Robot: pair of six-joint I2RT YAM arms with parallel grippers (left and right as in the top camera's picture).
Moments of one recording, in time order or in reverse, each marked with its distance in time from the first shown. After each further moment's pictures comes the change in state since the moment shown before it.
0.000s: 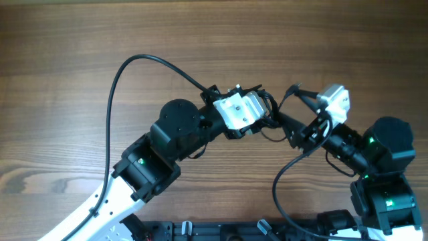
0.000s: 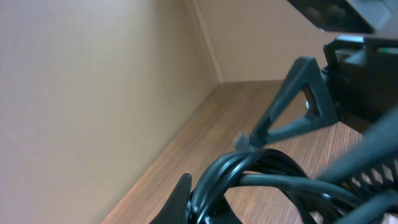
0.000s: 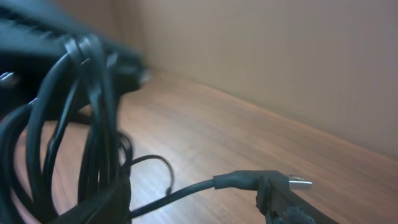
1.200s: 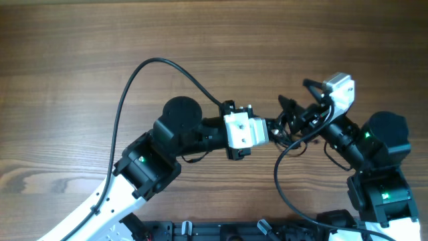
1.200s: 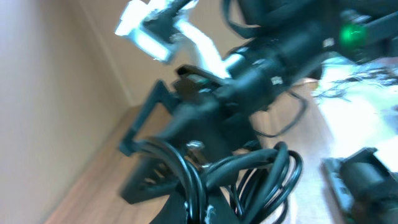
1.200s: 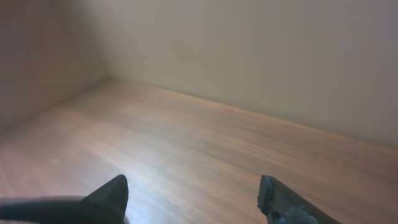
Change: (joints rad) left arm 0.010 0.008 0.001 -0.050 0.447 -0.034; right arm 0.016 0.044 0.000 0.066 0.247 0.107
